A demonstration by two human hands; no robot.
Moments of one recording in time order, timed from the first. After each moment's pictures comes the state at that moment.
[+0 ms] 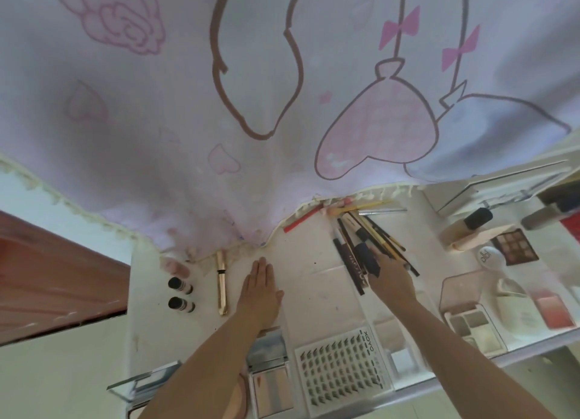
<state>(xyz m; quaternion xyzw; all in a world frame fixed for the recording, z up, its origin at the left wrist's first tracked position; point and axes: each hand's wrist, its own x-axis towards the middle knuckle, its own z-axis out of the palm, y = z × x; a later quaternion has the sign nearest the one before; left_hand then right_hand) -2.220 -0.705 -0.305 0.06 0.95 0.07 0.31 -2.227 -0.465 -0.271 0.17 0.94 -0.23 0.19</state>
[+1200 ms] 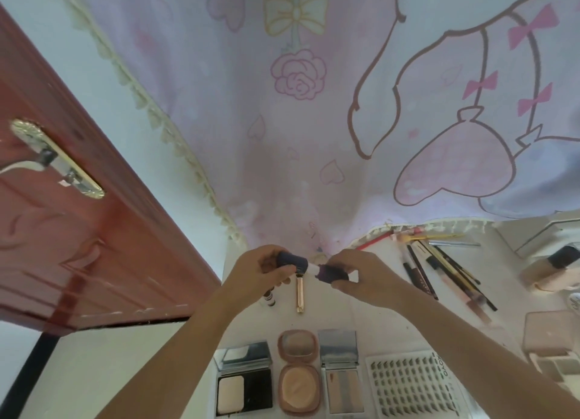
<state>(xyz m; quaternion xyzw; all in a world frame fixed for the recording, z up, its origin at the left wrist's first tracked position) -2.172 -0.827 -0.136 -0.01 0.84 0.54 0.07 -2.208 -0.619 -0.155 -0.25 0.89 -0.36 0.14</state>
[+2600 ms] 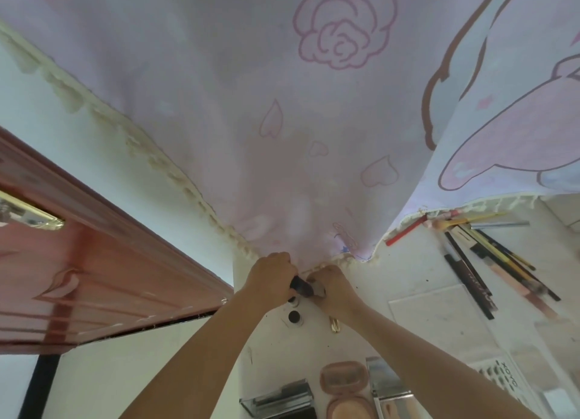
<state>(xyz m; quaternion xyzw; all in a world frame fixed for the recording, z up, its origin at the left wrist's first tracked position) -2.269 -0.872 -0.214 0.18 0.96 -0.01 0.22 -2.258 -0.734 -0.289 -0.15 0.93 -0.29 0.19</state>
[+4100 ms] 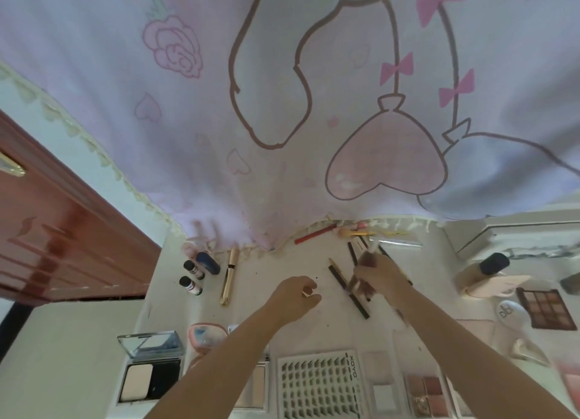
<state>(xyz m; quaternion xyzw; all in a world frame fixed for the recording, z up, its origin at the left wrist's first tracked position) -2.211 -0.636 -0.244 -0.04 0.91 0.34 0.23 -2.266 -0.457 -0.232 0.11 0.78 -0.55 0.28</state>
